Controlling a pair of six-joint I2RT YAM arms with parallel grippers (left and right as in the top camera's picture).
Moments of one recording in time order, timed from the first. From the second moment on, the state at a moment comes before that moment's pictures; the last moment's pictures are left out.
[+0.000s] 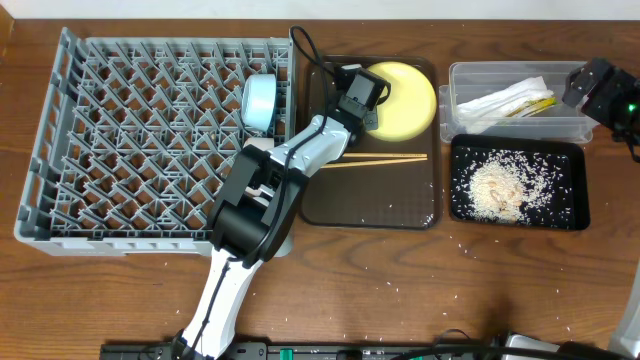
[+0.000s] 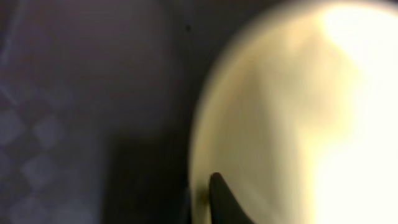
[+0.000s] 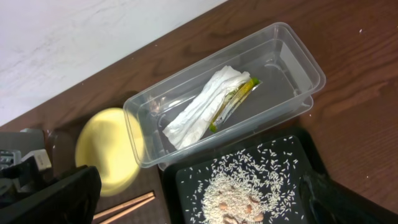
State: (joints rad) left arm -0.56 2.35 1.68 -0.25 -0.21 -0.60; right arm -0.34 1.45 1.61 -0.94 -0.19 0.26
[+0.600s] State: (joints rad) left arm -0.52 2.19 1.63 -0.49 -0.13 -0.57; right arm -0.34 1.45 1.61 -0.94 -0.19 0.26
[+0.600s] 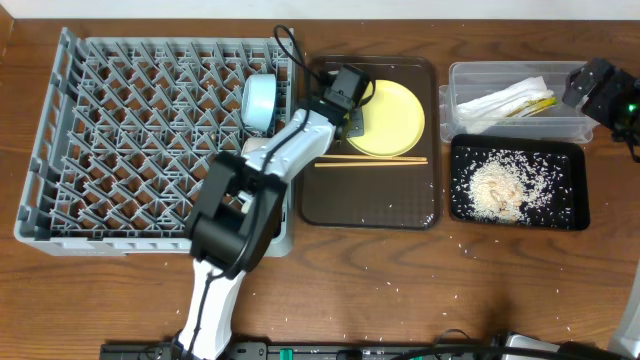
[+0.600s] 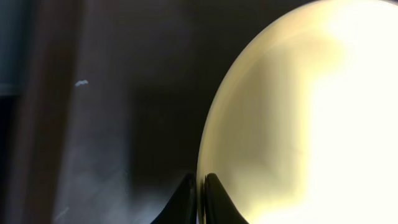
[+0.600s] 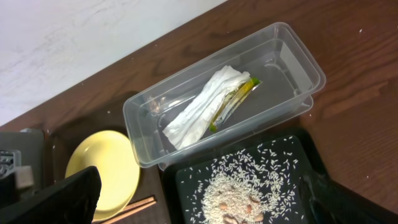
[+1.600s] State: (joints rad) left arm -0.53 2.10 1.61 -0.61 -0.11 -0.88; right arm -0.34 1.45 1.61 -0.94 -0.19 0.26
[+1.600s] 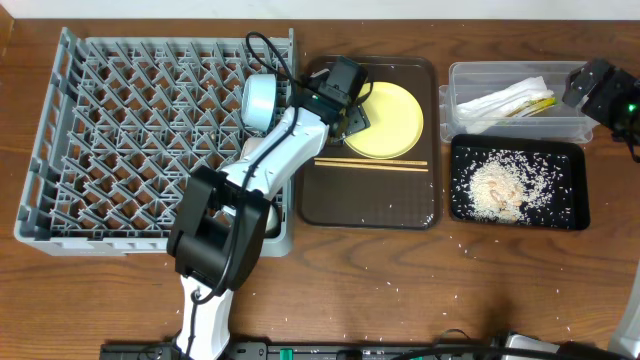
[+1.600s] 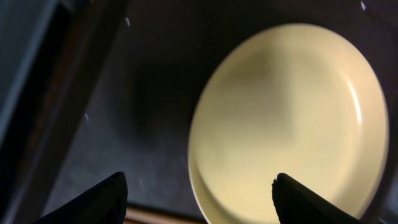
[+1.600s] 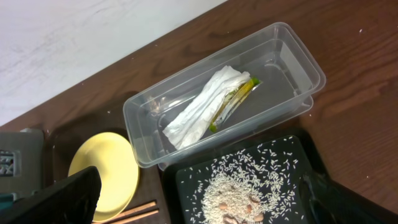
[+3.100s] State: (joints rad) left arm -0.52 2.33 1.66 -0.30 -0.21 -0.44; right arm -0.34 1.45 1.61 -0.94 -0.19 0.26
